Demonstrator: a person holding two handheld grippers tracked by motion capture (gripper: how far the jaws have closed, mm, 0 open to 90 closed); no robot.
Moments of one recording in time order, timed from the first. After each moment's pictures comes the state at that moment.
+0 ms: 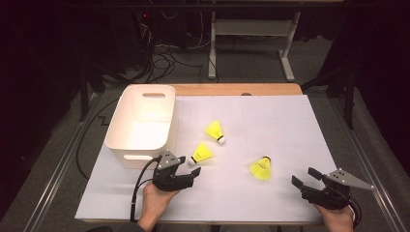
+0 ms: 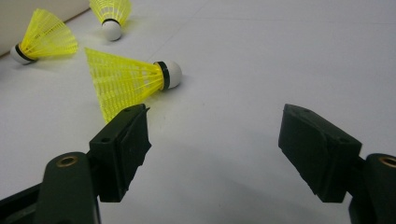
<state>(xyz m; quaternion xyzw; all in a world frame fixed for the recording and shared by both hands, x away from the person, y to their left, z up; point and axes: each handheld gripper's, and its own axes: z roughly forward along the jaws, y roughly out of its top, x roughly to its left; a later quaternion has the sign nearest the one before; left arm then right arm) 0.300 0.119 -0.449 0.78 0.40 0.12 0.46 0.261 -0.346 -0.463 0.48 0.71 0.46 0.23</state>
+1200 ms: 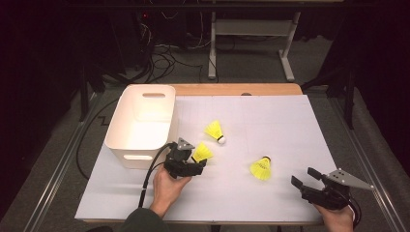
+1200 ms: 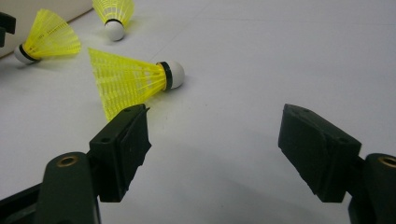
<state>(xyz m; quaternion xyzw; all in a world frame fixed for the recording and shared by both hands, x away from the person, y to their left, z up) 0.338 0.088 -0.435 0.82 0.43 0.12 0.36 0.261 -0.346 -0.463 0.48 0.71 0.47 0.23</state>
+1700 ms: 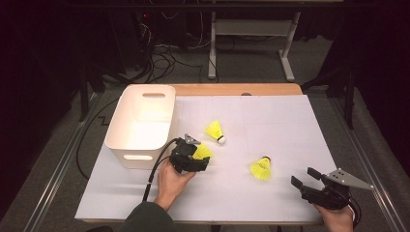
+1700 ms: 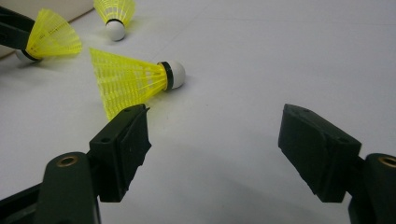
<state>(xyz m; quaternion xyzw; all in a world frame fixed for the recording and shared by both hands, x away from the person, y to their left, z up) 0.357 0.074 -0.438 0.83 0.43 0.11 0.32 0.261 -0.345 -0.463 0.48 0.71 0.47 0.23</state>
